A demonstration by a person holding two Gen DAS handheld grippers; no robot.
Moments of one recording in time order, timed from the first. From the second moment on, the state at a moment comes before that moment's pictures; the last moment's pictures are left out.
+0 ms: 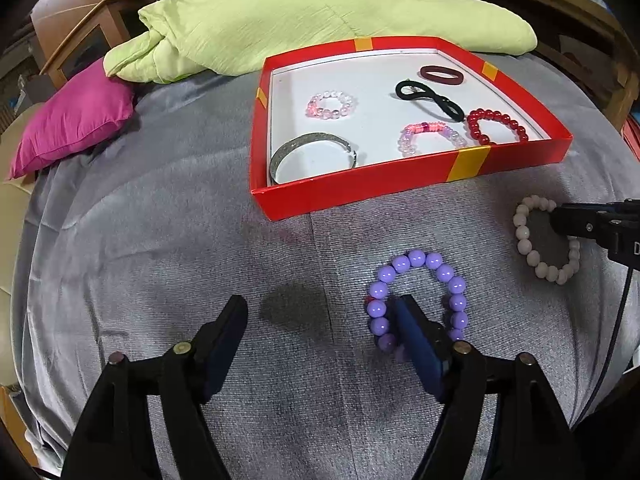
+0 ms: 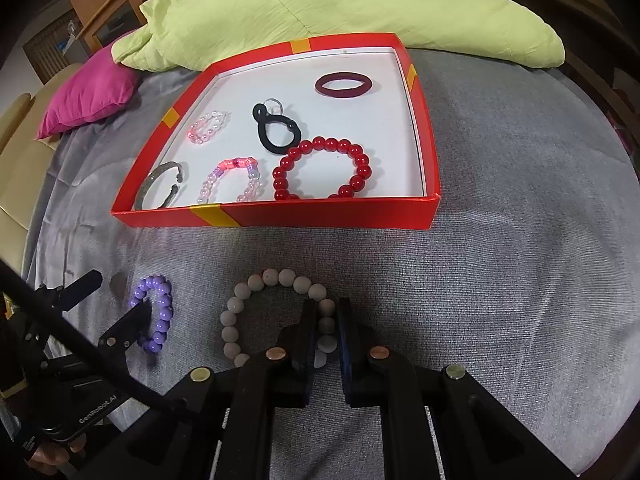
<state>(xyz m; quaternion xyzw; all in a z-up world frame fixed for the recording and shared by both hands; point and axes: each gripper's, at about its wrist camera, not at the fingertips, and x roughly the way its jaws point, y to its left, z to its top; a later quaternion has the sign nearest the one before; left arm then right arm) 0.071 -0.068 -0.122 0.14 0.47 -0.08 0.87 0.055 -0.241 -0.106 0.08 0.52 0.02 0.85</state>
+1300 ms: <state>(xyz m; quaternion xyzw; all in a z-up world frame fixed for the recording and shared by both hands) 0.079 -0.066 -0.124 0.13 0.47 -0.07 0.87 0.053 -0.229 -0.106 0.02 0.51 0.01 0.86</state>
